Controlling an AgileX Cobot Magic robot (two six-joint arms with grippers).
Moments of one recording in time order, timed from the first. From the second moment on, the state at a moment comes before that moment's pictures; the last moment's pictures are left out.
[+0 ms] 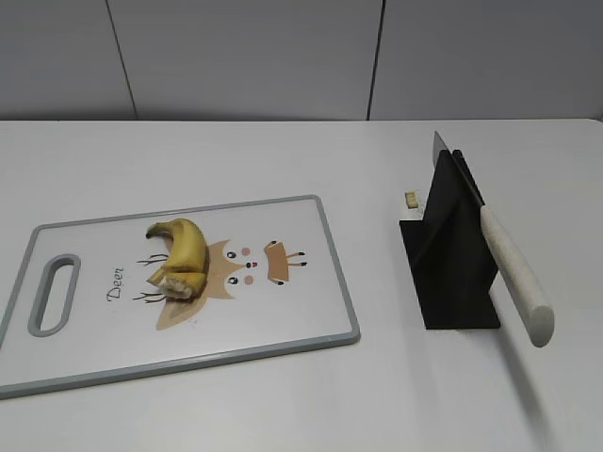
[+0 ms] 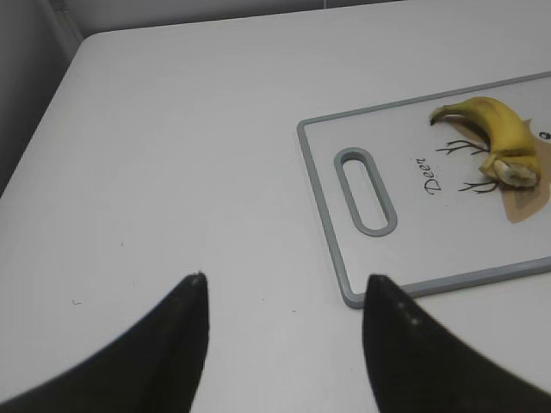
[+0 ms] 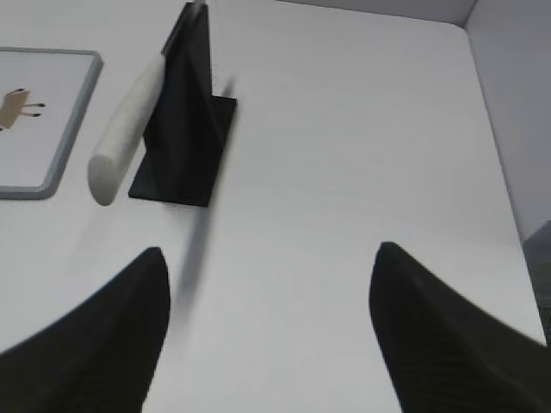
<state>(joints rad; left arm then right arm) 0.01 0.01 -0.48 -0.03 1.08 0.21 0.16 -0.01 -0.50 0.02 1.04 -0.02</state>
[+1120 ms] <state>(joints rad) 0.01 0.01 -0.48 -0.03 1.08 0.21 0.02 -0.01 -0.50 0.02 1.04 -0.02</state>
